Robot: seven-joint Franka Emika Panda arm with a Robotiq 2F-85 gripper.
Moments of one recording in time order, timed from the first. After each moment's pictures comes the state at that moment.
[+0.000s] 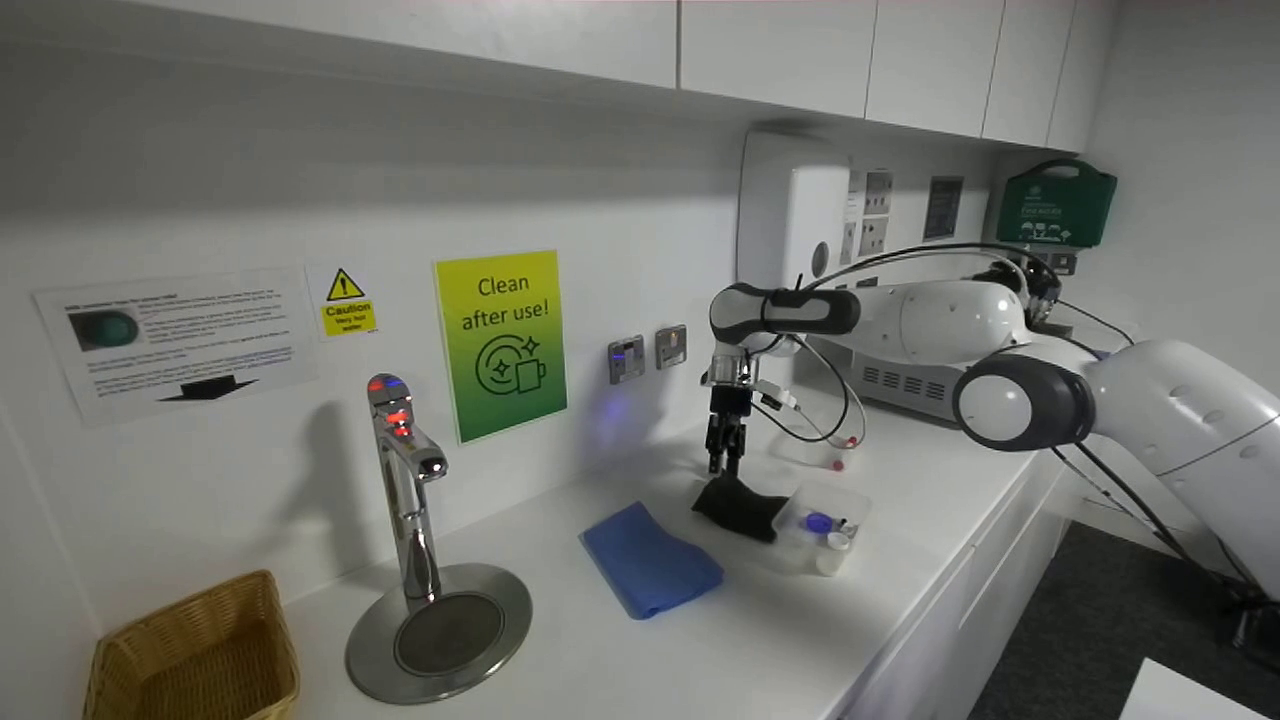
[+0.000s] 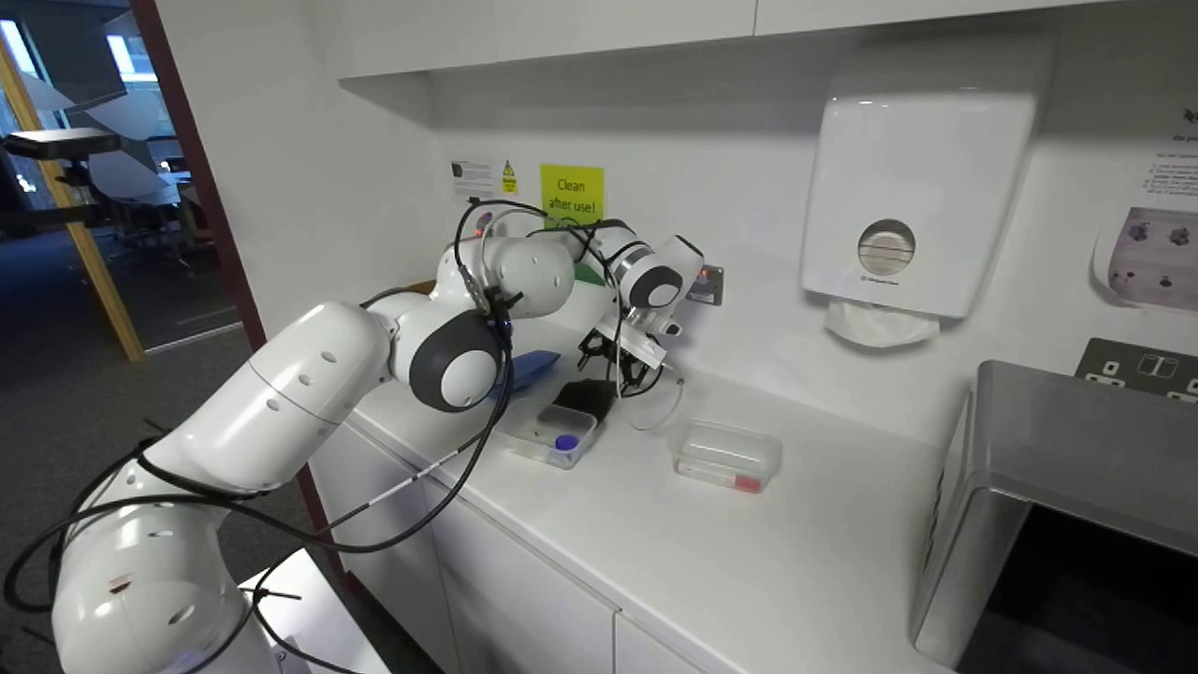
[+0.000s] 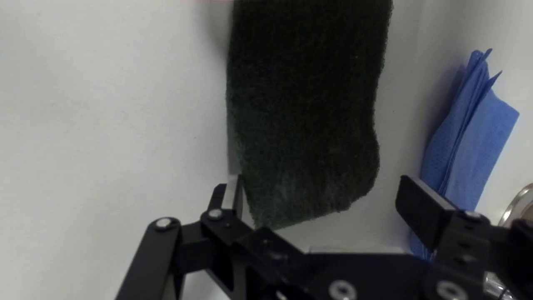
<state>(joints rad) -0.12 0.96 0.08 -0.84 0.34 1.47 -0.49</state>
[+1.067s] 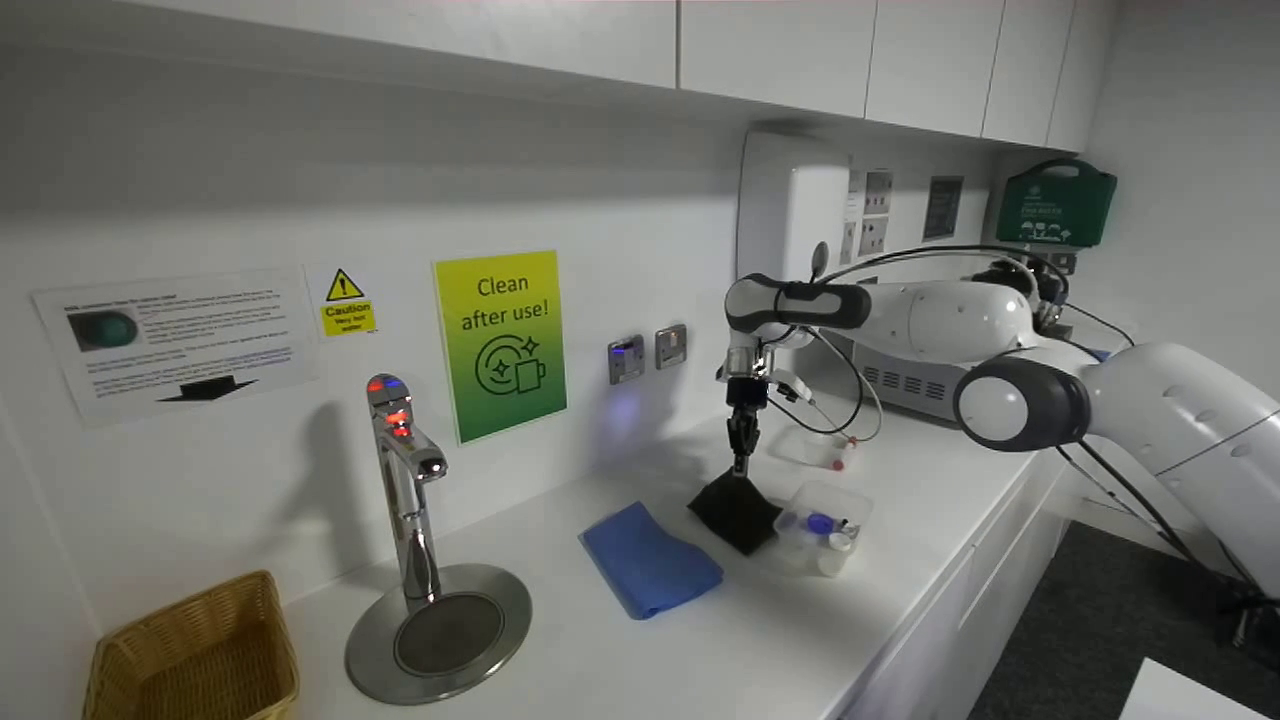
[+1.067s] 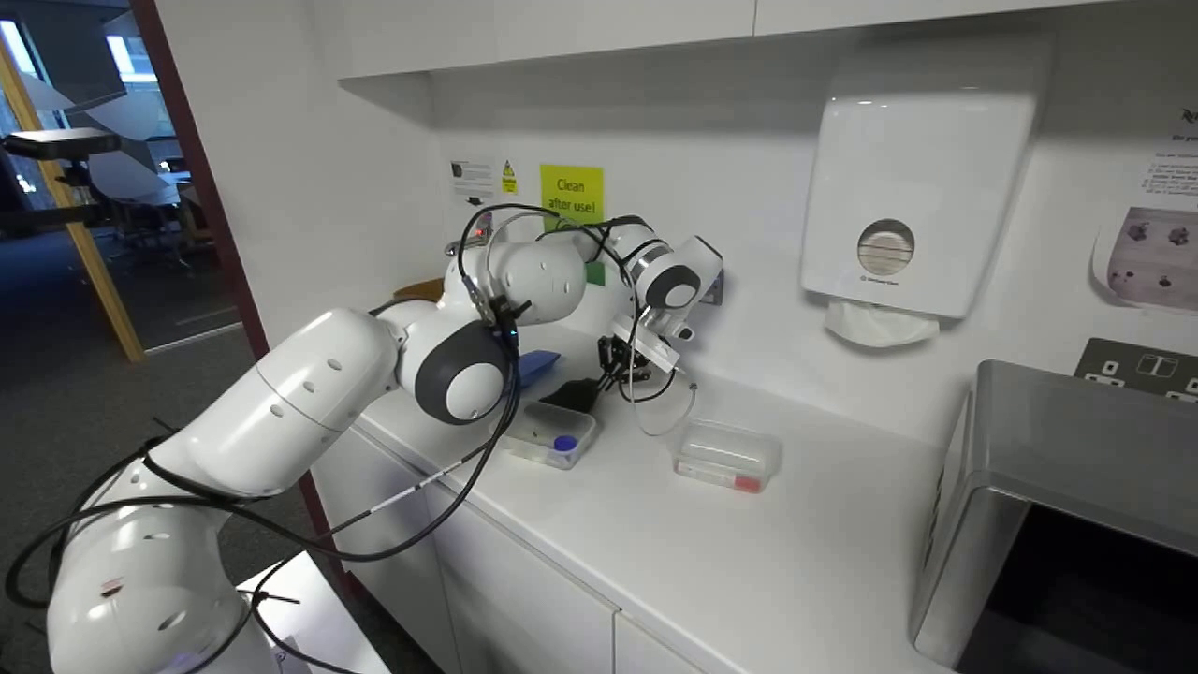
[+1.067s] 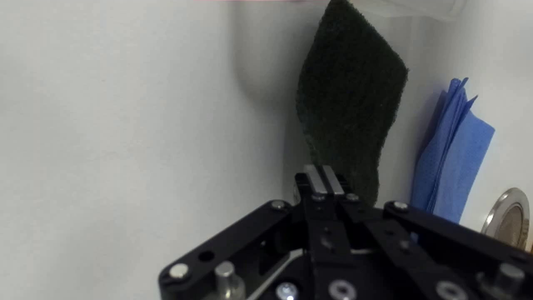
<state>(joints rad) -0.17 0.99 0.08 -0.76 0.35 1.36 -0.49</state>
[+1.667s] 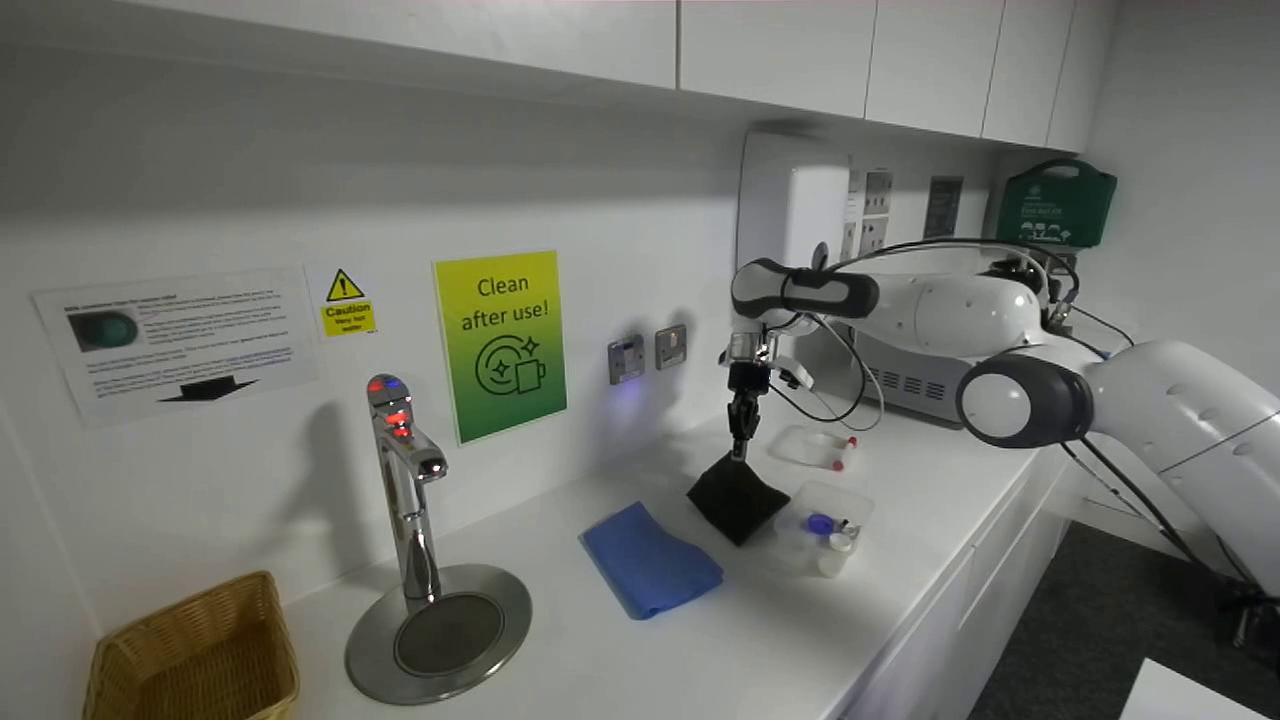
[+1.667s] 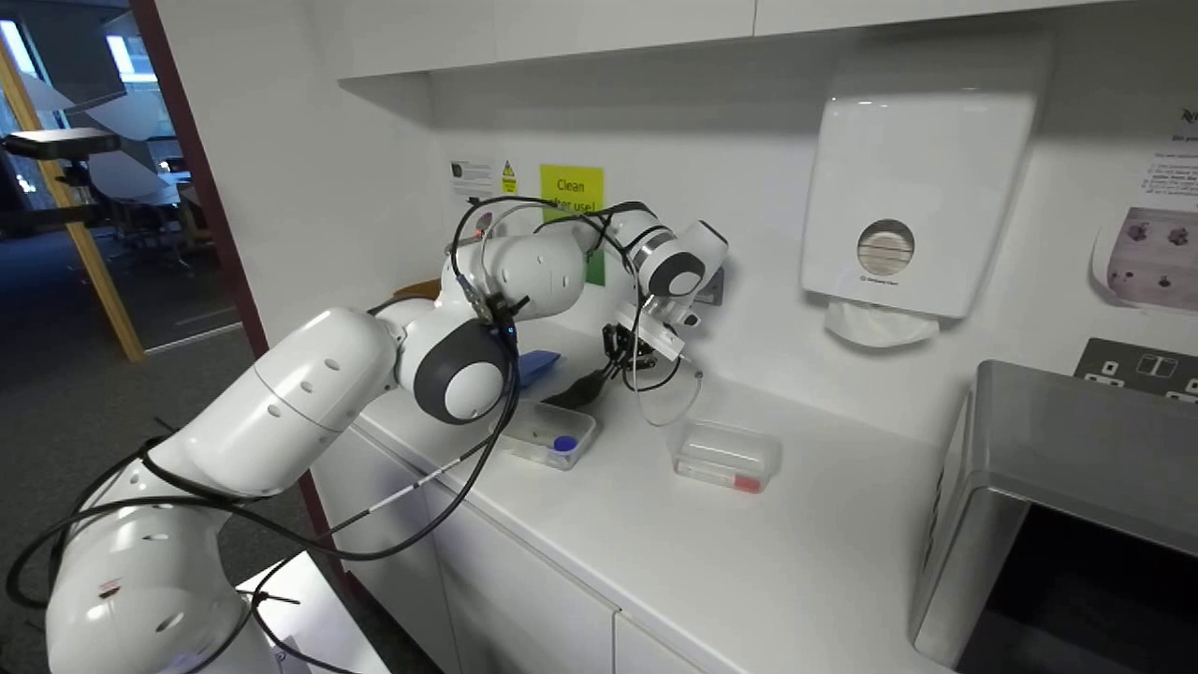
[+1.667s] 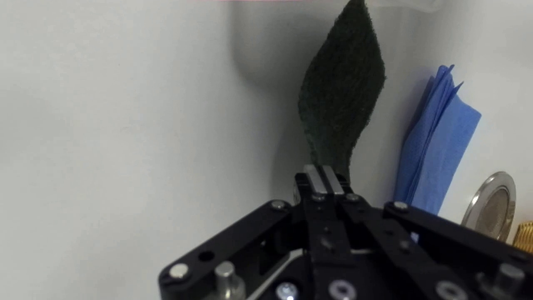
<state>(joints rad) -0.18 0.98 0.09 -0.72 0.36 1.36 -0.49</state>
